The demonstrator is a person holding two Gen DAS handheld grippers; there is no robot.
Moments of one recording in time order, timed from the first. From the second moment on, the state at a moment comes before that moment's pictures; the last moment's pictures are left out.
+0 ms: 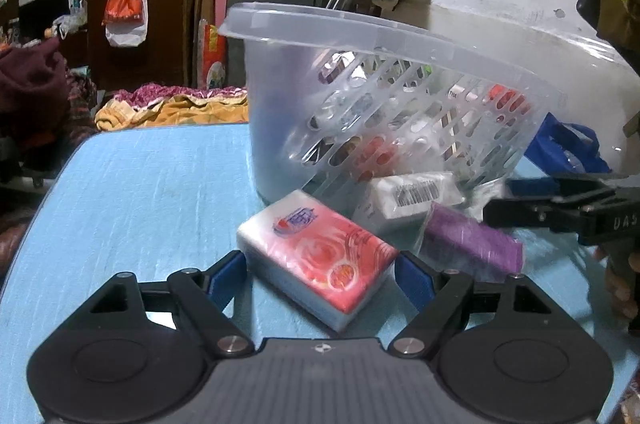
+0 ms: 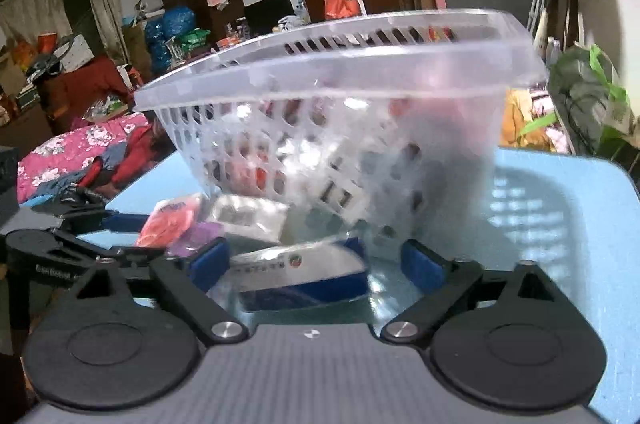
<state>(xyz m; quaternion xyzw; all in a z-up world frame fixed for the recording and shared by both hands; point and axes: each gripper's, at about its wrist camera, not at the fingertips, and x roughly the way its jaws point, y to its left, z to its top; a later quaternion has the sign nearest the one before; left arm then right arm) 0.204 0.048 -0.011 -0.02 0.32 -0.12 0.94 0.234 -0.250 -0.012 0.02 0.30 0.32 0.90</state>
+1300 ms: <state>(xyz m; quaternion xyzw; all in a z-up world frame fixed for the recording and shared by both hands) 0.117 0.087 0.039 -0.15 0.02 -0.16 0.98 0.145 -0.262 0.033 -0.03 0.11 0.31 0.94</state>
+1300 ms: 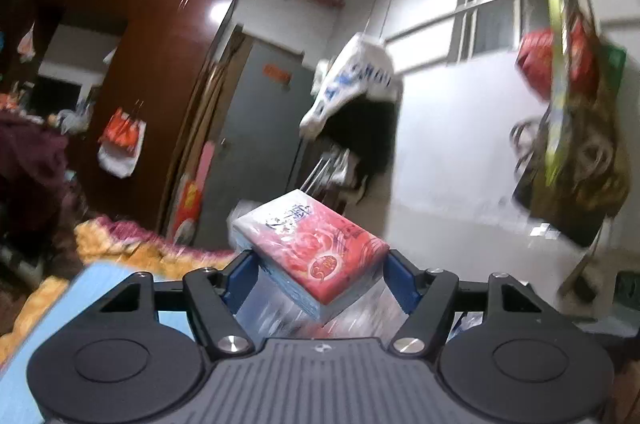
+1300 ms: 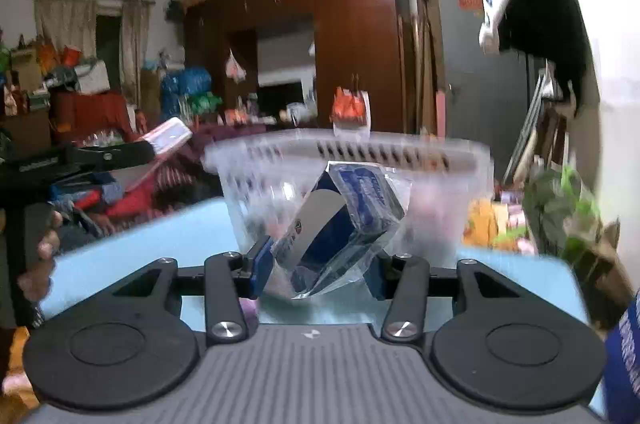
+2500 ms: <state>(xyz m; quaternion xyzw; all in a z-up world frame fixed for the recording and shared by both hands) 0.161 -0.047 -0.007 0.11 0.22 -0.14 0.96 0.209 -0.274 0.030 0.03 0.26 0.20 0.95</state>
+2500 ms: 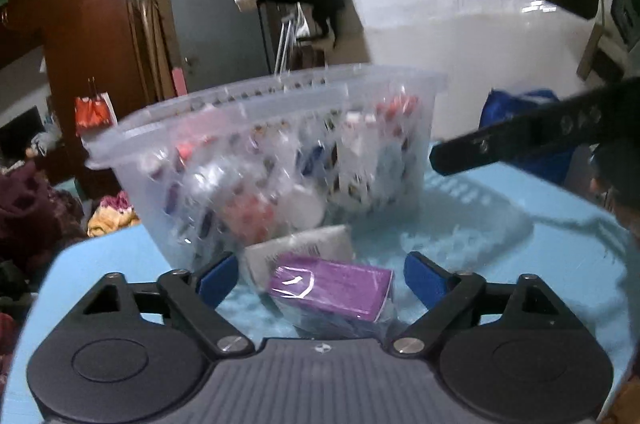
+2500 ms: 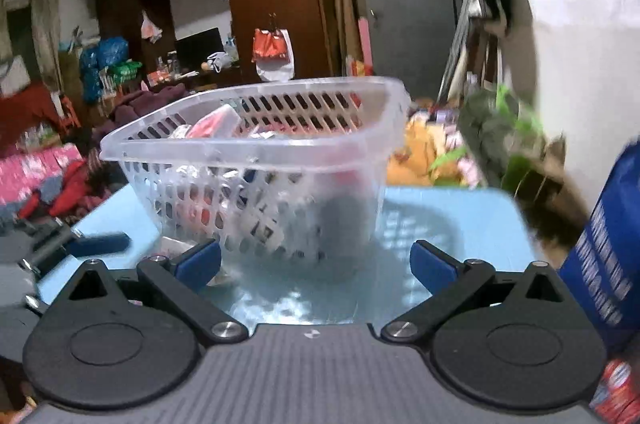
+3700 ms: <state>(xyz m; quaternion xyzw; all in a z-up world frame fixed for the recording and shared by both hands) 0.149 0.062 -0.009 -0.02 0.23 -0.10 0.97 0.182 -0.188 -0.010 -0.05 0.27 0.28 0.92</state>
